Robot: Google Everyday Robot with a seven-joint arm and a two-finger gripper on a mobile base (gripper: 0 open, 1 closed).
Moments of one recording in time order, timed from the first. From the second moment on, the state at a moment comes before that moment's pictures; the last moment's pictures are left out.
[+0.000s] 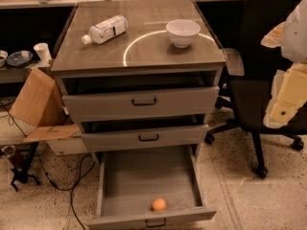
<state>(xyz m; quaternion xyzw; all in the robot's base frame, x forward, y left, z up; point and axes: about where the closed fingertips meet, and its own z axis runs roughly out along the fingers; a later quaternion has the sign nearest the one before) 0.438 -0.217 0.976 -0.60 0.78 -0.03 0.16</state>
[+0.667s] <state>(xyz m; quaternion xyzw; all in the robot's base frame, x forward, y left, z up) 0.446 -0.205 0.956 -0.64 0.75 -0.02 0.16</state>
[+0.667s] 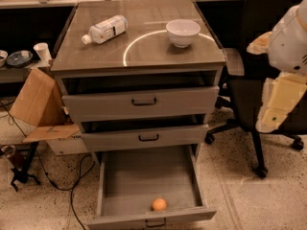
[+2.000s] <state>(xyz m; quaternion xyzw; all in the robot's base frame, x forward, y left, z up) 0.474 -0.141 0.820 -0.84 0.53 0.08 0.13</state>
